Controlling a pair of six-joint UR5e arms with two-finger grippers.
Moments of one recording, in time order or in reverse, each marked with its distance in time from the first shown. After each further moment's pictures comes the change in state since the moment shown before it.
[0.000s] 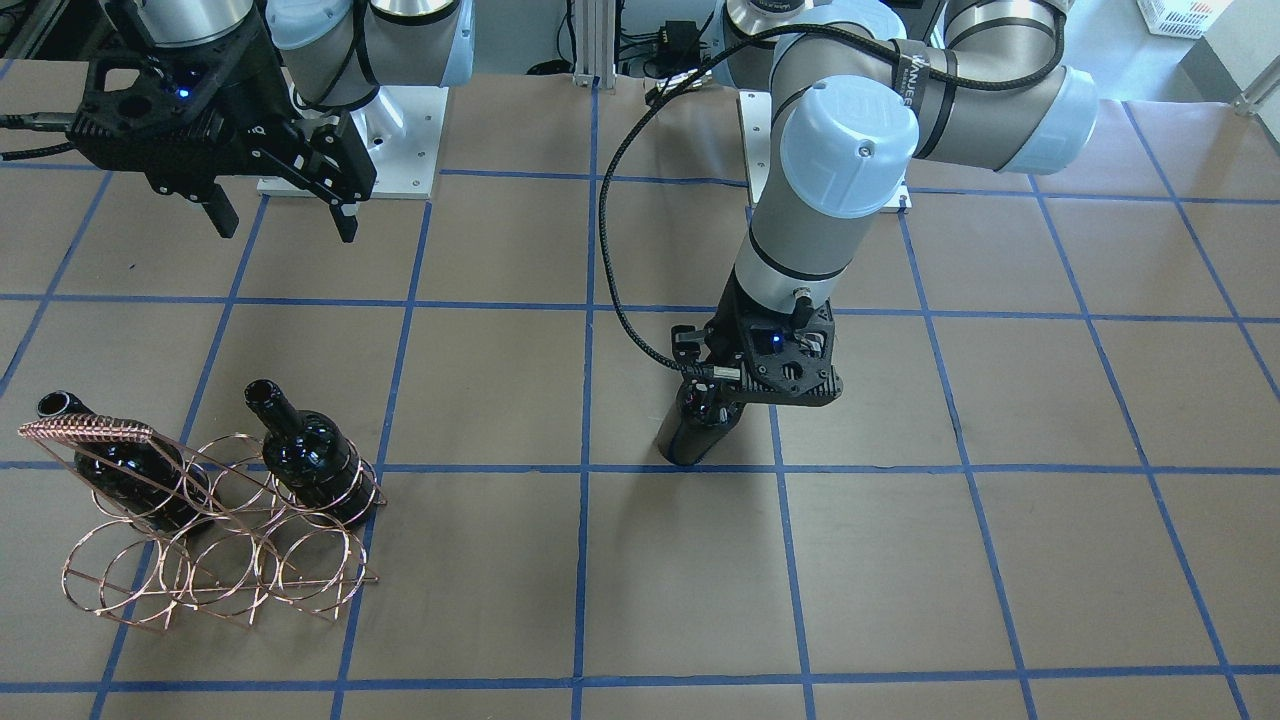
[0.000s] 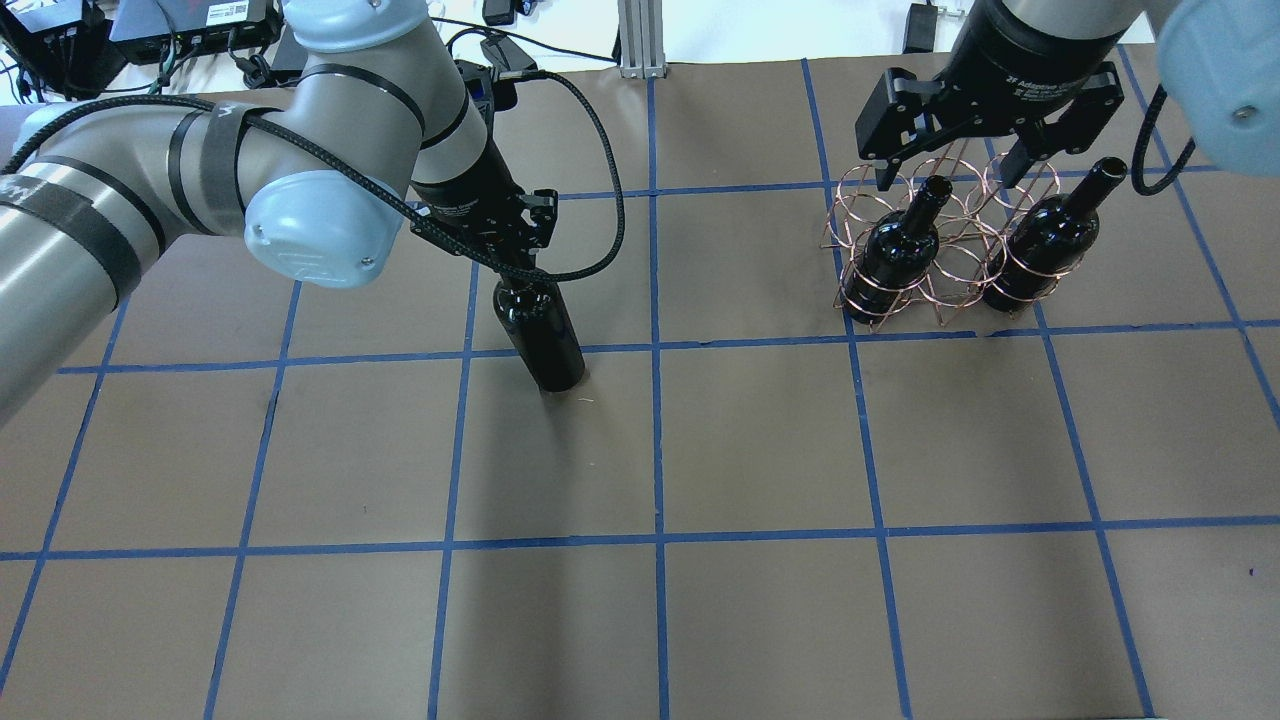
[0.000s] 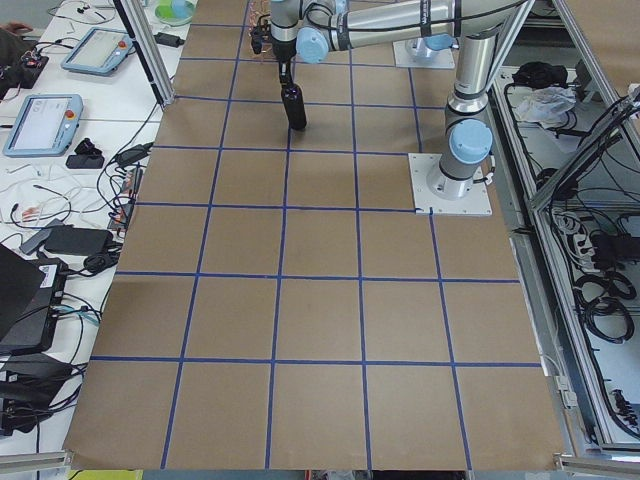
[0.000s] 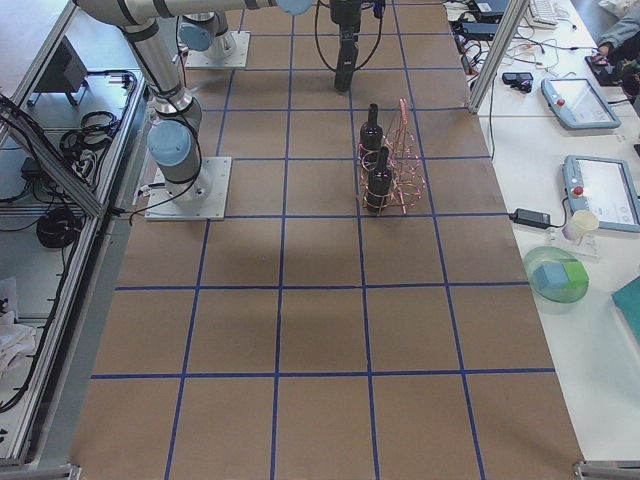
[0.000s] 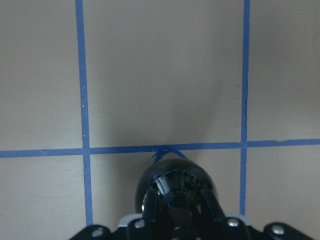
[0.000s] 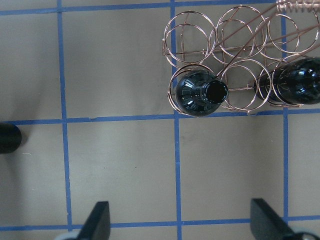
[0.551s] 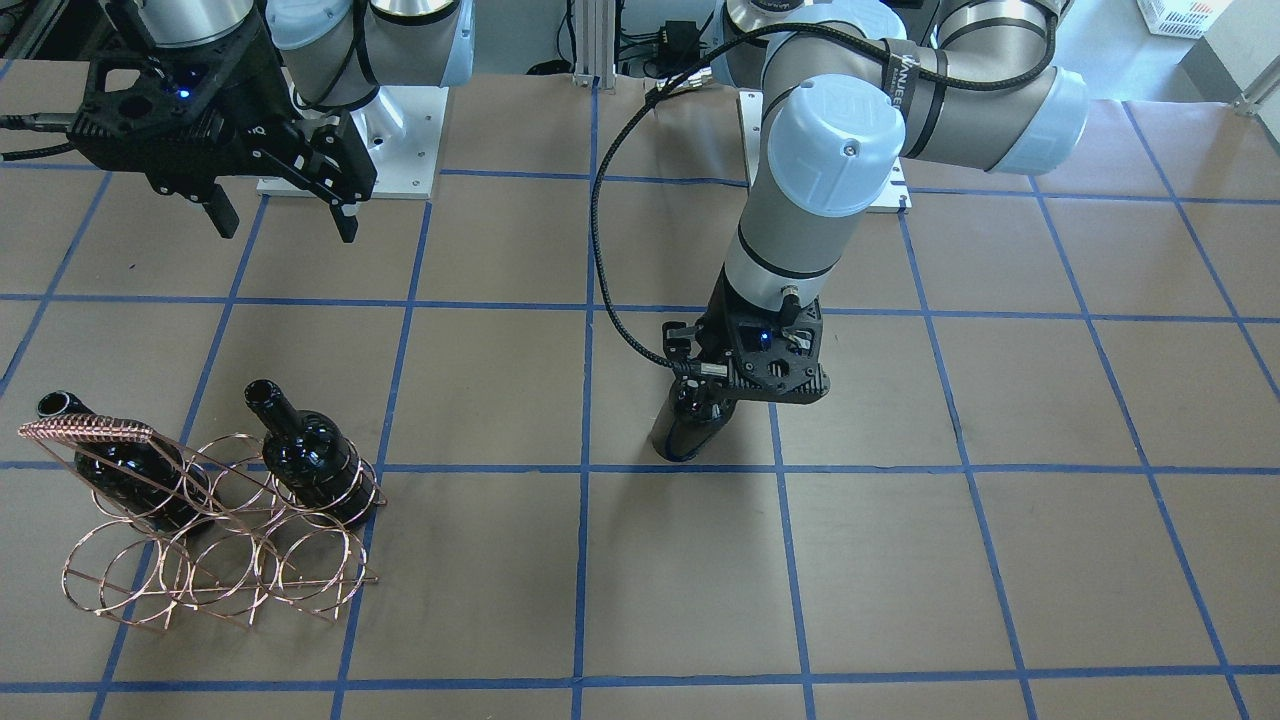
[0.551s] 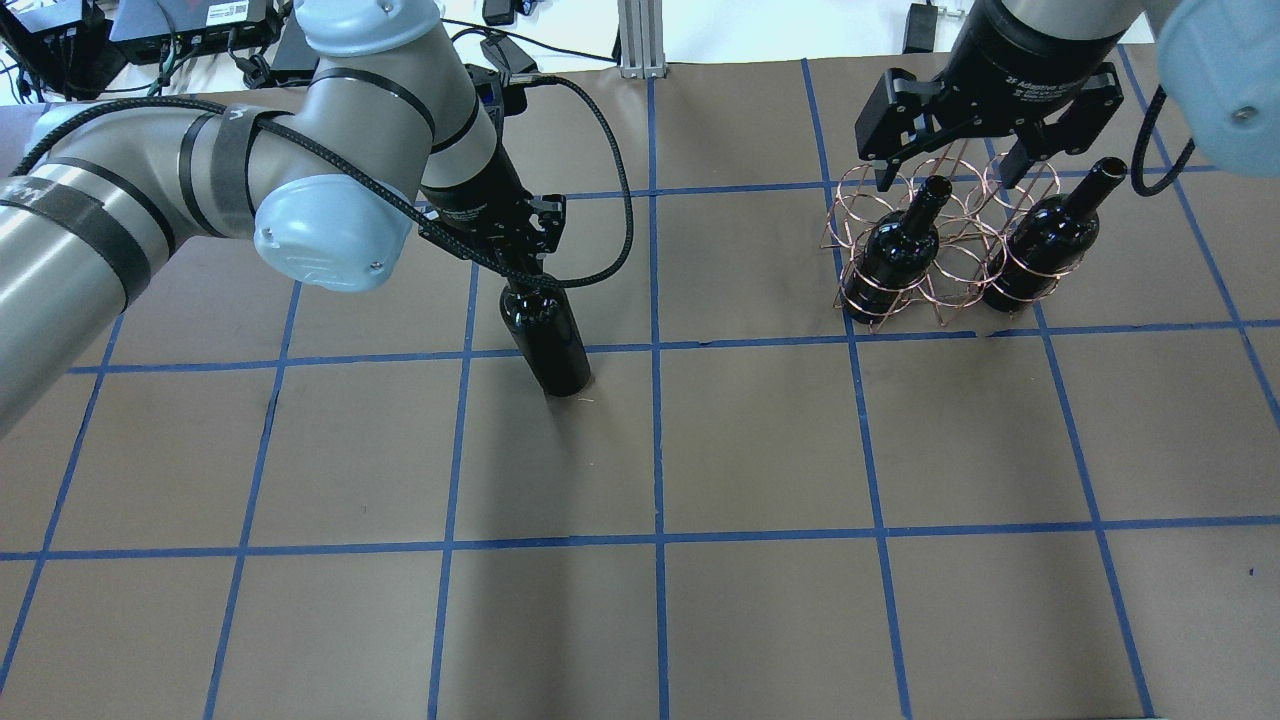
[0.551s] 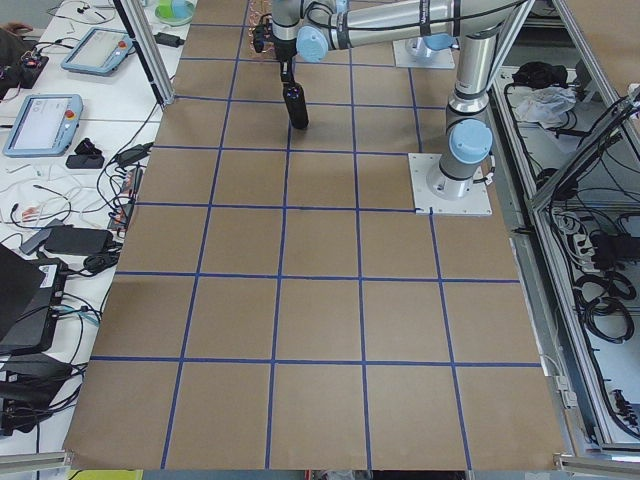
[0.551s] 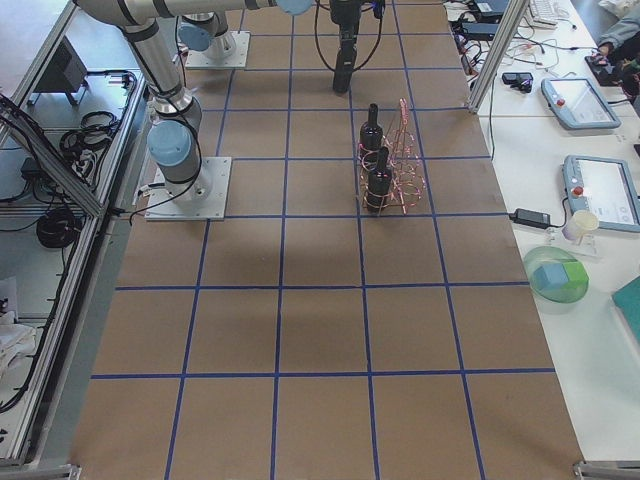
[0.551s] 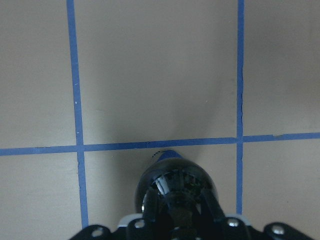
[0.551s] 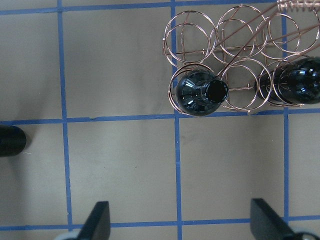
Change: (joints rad) left arm -0.018 -0.003 -0.001 -0.003 0.004 -0.002; right arm 0.000 0.000 0.001 0.000 0.001 0.000
